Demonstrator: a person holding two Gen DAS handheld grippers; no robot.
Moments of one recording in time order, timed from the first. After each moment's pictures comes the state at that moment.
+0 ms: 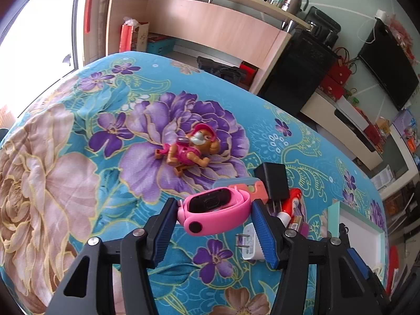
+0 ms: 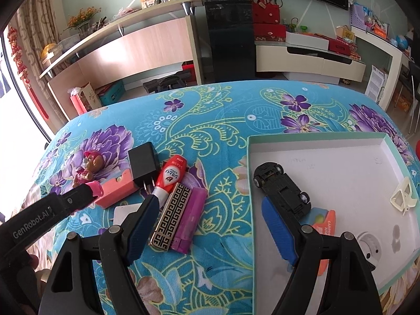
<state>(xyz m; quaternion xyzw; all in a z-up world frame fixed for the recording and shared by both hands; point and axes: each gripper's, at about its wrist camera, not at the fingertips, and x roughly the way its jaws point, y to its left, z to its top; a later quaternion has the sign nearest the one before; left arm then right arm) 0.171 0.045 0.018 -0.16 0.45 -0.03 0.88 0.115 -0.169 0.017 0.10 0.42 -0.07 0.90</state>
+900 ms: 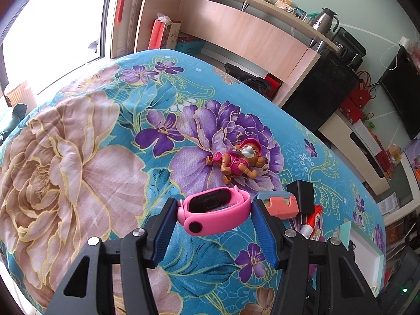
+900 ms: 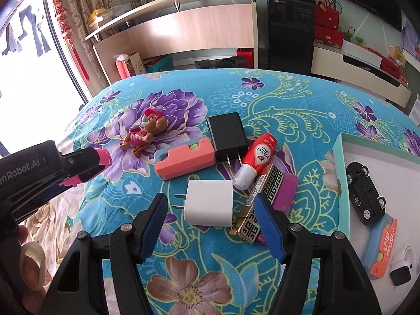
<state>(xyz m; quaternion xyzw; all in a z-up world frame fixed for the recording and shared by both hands) 0.160 0.094 0.017 -0.20 0.44 0.02 0.87 0.132 -0.096 -0.007 0.05 0.45 0.04 0.89</state>
